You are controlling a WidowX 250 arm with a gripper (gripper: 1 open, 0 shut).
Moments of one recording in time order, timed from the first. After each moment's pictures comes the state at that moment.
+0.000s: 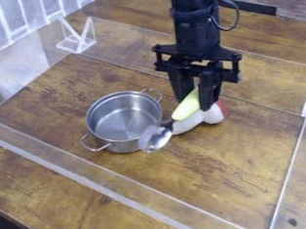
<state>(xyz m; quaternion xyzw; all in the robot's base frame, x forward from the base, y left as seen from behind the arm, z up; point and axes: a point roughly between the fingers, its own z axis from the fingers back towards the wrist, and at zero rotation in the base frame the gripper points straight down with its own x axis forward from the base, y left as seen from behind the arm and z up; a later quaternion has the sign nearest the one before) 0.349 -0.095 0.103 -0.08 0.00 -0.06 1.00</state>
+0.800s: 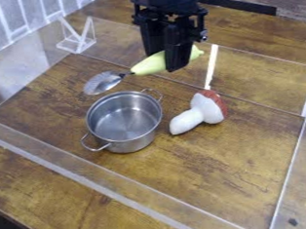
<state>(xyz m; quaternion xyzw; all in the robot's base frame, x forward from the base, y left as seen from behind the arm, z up) 0.342 -0.051 0.142 -0.04 0.03 -0.18 0.98</state>
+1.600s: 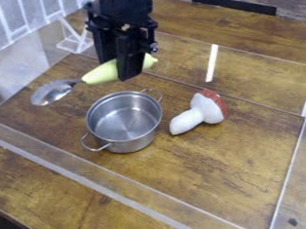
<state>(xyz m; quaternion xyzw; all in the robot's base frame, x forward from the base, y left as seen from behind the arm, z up) 0.310 -0.018 0.143 -0.01 0.04 -0.15 0.99</state>
